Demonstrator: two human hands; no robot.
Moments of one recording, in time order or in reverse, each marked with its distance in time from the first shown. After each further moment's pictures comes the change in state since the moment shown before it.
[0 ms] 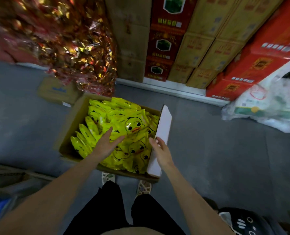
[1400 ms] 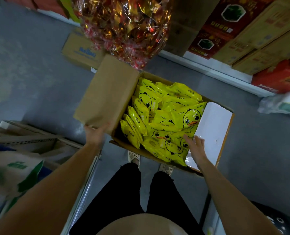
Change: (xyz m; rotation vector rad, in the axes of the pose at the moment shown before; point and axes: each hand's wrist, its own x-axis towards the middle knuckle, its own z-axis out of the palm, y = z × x) left_hand 0.075 -0.200 -0.178 -0.706 0.432 -0.479; right_hand 0.064 0.010 0.136 -0.331 0.128 0.200
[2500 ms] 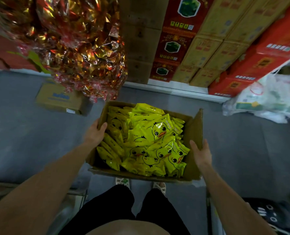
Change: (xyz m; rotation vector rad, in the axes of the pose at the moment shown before) left_hand -0.081 0.090 0.079 0.688 -0.331 0.523; right_hand -0.035 0.028 -0.101 0.135 0.455 -0.041
